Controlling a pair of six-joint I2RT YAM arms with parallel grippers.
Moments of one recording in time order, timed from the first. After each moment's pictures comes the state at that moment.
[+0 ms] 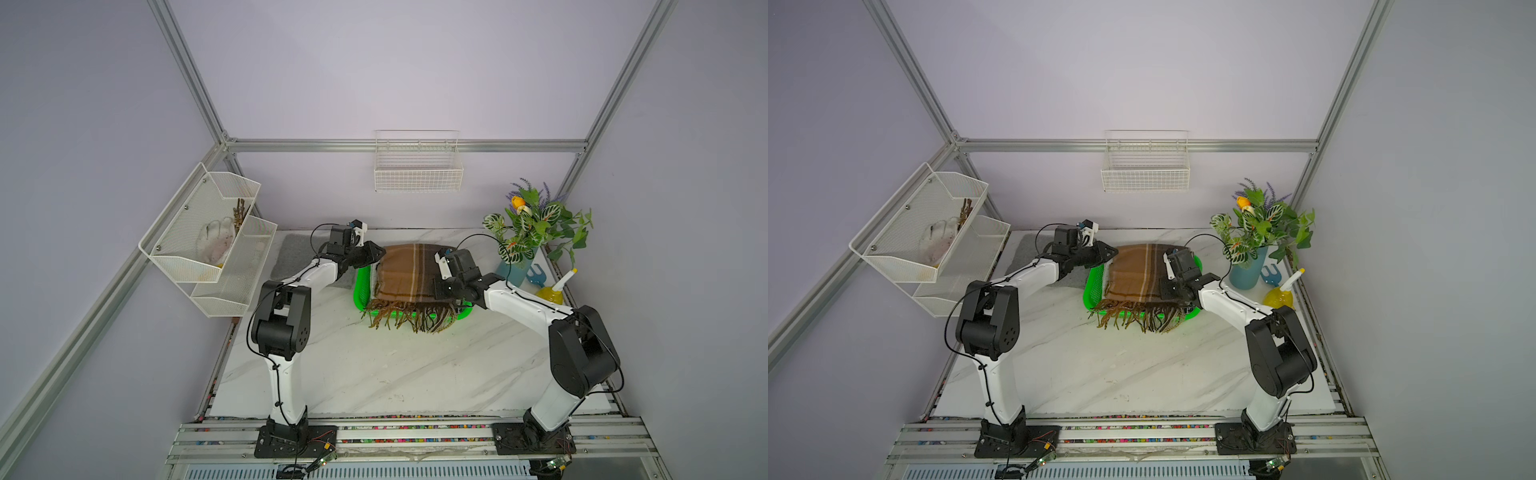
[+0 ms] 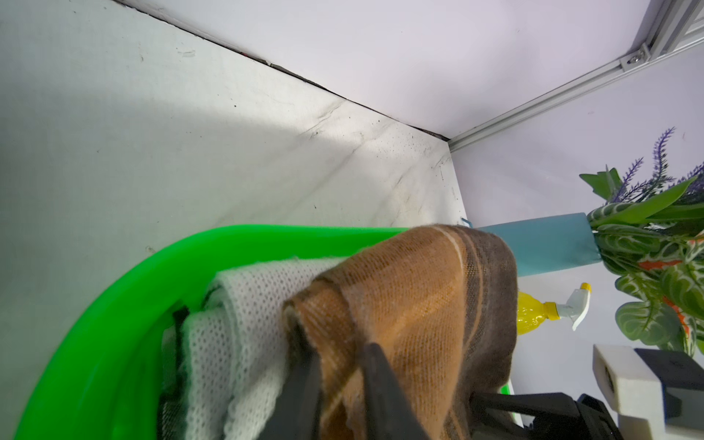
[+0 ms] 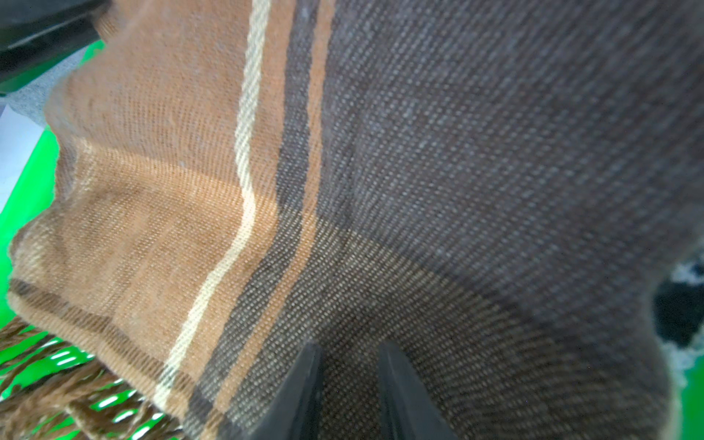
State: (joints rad) left arm -0.21 2.04 1.50 -0.03 0.57 -0.57; right arm 0.46 1.71 1.19 -0.30 -0.08 0.29
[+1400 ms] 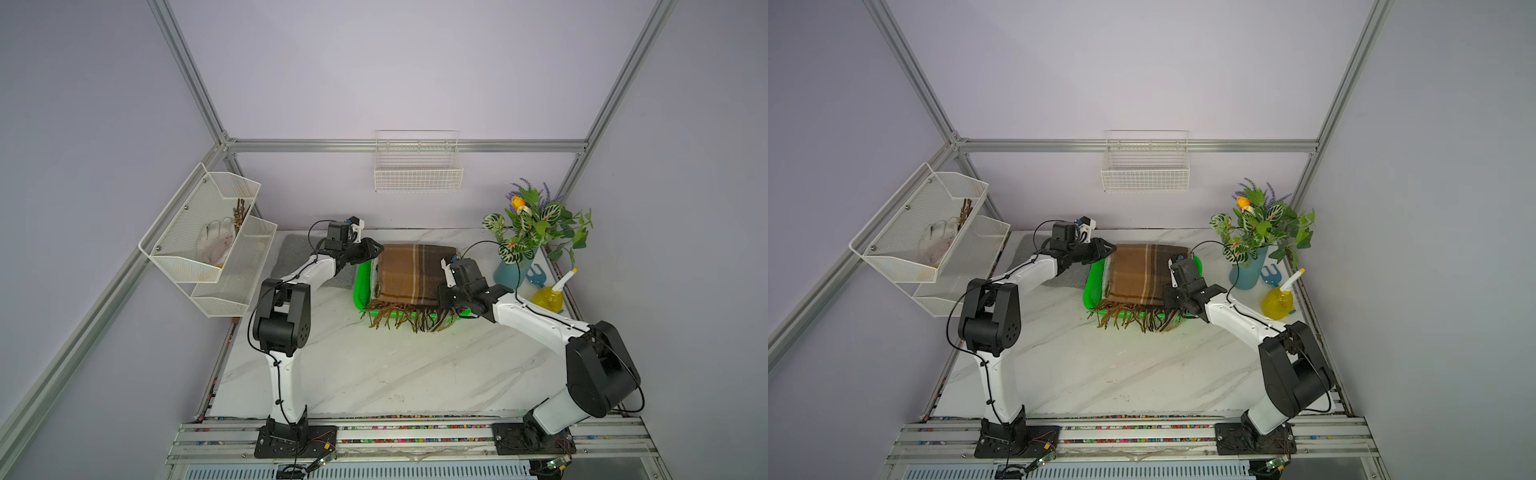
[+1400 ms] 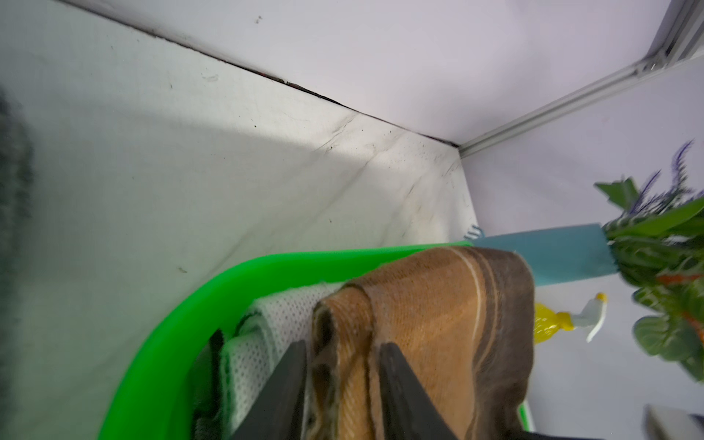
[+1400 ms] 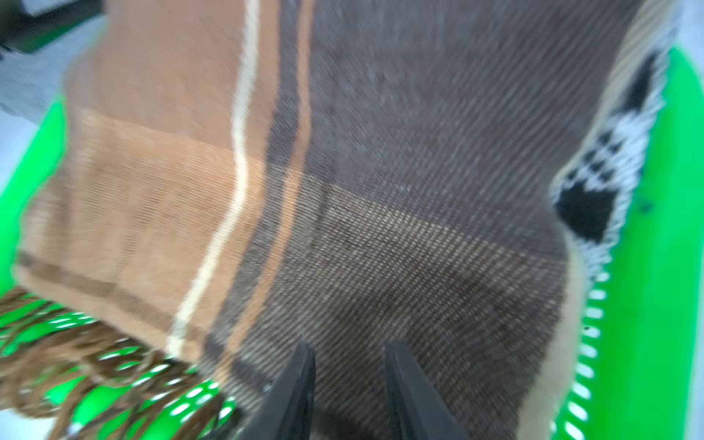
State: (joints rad) left arm -0.18 2.05 1.56 -0.10 0.55 -0.53; right arm 0.50 1.55 1.06 -0.28 0.00 0.32
